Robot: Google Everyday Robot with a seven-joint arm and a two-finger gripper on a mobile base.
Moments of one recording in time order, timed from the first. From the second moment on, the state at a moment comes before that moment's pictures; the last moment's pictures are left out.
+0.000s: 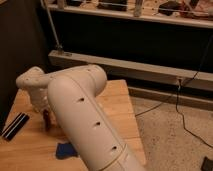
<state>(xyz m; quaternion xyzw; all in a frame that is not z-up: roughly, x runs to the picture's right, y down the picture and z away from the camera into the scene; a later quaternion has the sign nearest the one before) -0.361 0.122 0.843 -0.31 0.22 0.60 0.70</state>
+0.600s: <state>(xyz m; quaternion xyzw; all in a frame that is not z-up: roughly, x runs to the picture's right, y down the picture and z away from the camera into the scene) -0.398 0.064 0.785 -0.35 0.15 0.60 0.71</state>
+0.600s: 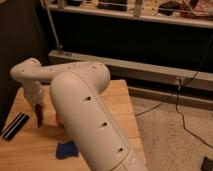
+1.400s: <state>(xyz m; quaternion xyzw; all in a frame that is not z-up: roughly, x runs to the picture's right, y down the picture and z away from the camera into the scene) -0.402 -0.061 0.732 -0.29 0.02 0.63 0.72</state>
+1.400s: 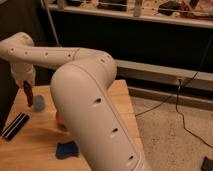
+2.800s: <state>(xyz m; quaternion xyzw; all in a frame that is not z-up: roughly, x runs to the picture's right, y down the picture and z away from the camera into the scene) -0.422 -0.069 0.752 -0.24 -0.06 0.67 0.70</state>
